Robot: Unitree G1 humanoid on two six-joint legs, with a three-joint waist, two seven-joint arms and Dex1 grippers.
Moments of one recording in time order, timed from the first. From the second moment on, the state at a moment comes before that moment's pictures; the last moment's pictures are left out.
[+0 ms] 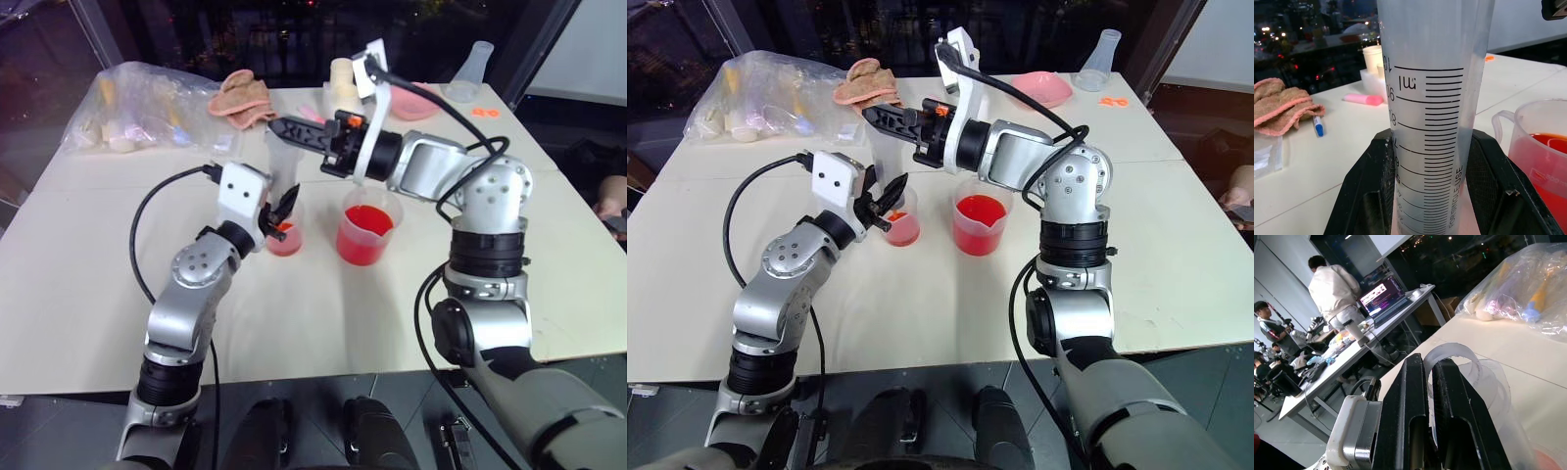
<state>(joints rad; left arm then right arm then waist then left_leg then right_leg) -0.42 0.20 -0.05 -0.42 -0.14 0.58 -0.32 -1.08 -0.19 -0.17 0.06 1.03 1.19 0.27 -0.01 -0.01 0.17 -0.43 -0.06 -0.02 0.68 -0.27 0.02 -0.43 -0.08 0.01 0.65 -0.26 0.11</state>
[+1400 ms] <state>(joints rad) -1.04 0.14 0.43 -0.28 -0.46 1.24 -0.01 -0.86 -0.51 -0.33 -0.16 1.19 1.37 0.31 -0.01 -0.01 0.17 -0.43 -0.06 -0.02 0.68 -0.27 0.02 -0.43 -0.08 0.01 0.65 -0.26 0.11</state>
